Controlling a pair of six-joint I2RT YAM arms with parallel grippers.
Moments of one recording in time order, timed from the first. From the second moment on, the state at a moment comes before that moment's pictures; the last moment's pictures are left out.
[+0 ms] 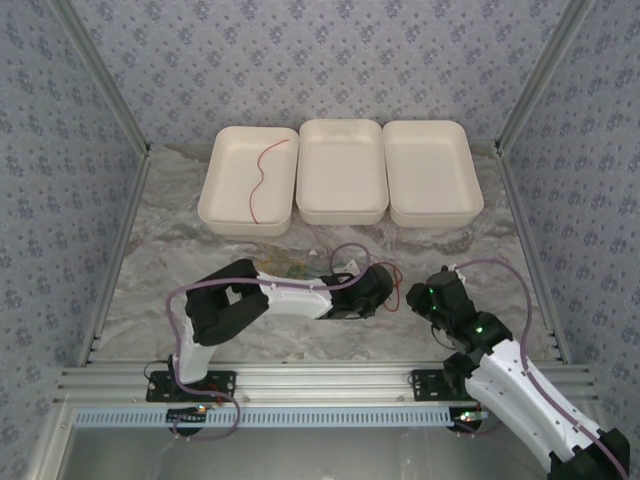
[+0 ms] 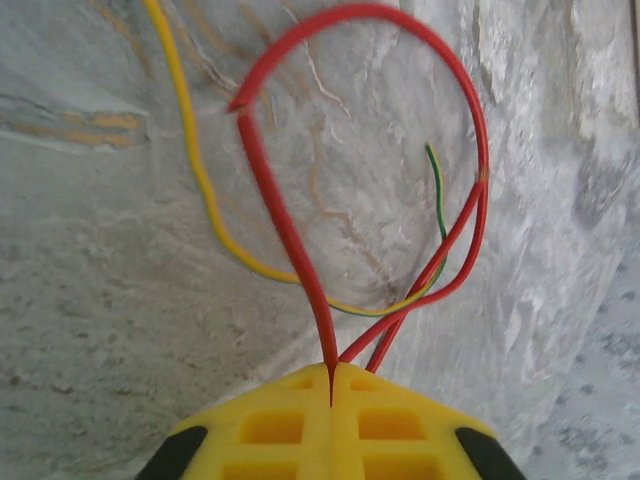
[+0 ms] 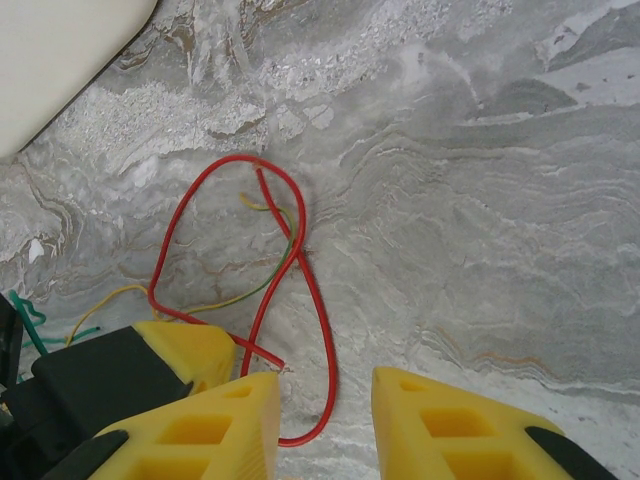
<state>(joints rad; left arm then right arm) -1.20 2.01 1.20 0.01 -0.20 -1.75 0.50 0.54 0.34 -0.62 0.14 0.94</state>
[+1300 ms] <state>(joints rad) -1.04 1.67 1.20 0.34 0.12 -1.34 0.29 0.46 0.39 -0.45 -0.09 0.94</state>
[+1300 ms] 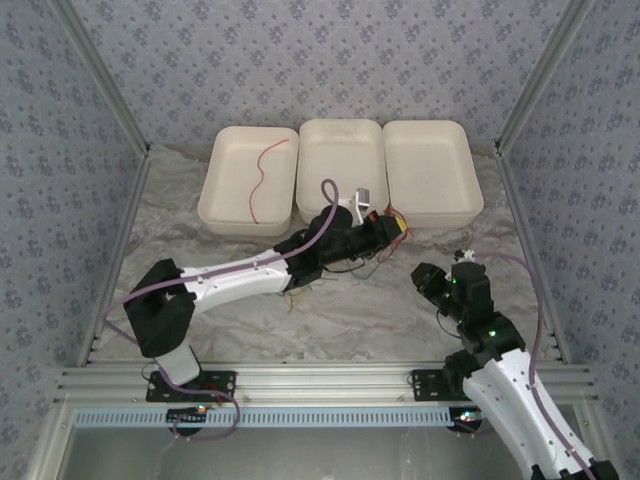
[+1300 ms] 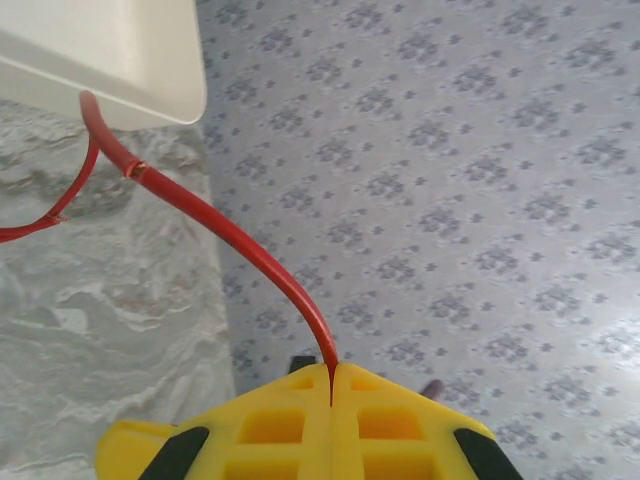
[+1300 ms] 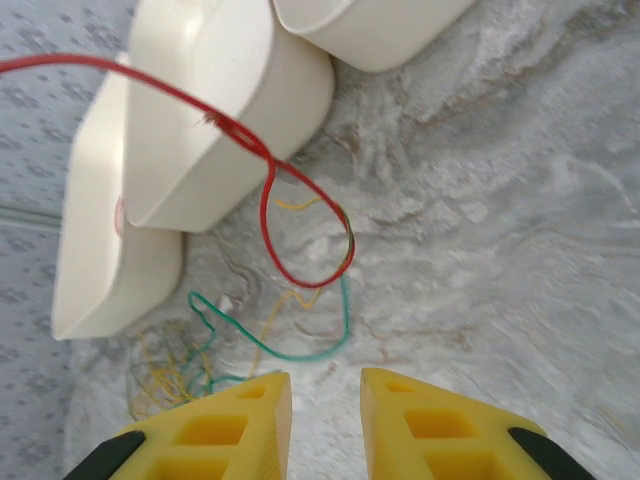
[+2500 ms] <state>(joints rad) -0.93 1.40 1.09 0.22 0.25 -1.34 0.37 0.99 0.46 0.10 -0.38 0.41</state>
